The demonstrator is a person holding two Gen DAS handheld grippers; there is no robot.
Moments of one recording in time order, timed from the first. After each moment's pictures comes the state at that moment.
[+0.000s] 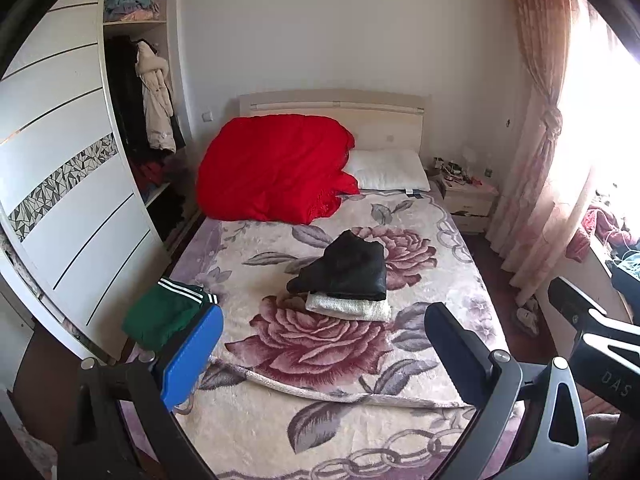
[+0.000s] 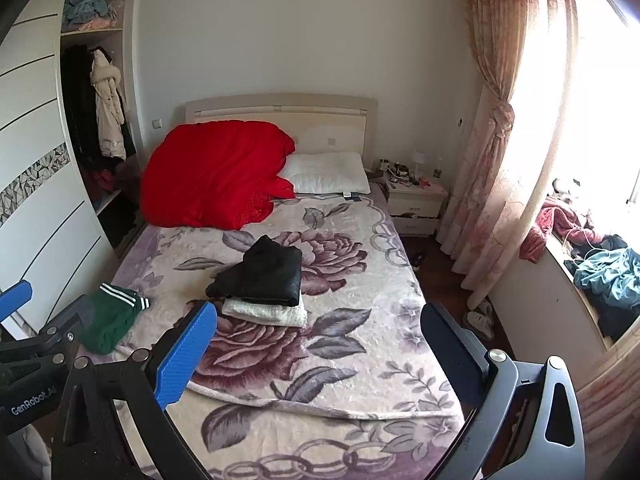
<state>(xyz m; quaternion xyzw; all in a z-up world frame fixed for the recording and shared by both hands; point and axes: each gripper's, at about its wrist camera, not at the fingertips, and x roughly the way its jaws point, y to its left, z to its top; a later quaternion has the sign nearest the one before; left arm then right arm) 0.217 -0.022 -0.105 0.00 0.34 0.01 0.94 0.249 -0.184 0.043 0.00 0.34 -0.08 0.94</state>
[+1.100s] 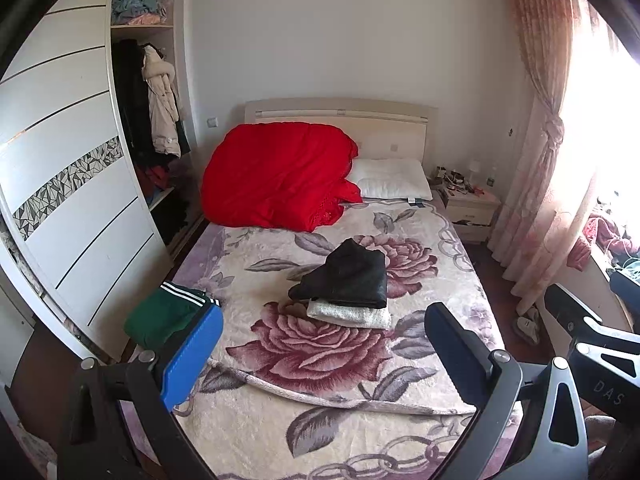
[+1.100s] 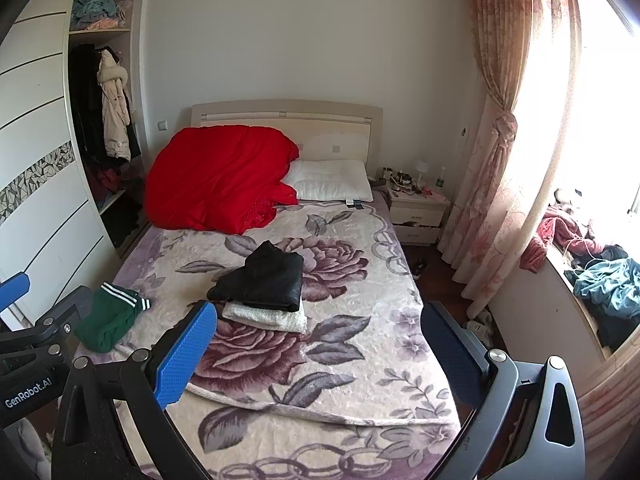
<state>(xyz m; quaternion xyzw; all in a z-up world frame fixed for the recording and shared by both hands) 0.212 -0.020 -0.090 -0.01 0.33 0.01 0.95 0.249 -0.185 0.048 -0.01 0.33 -0.07 0.94</state>
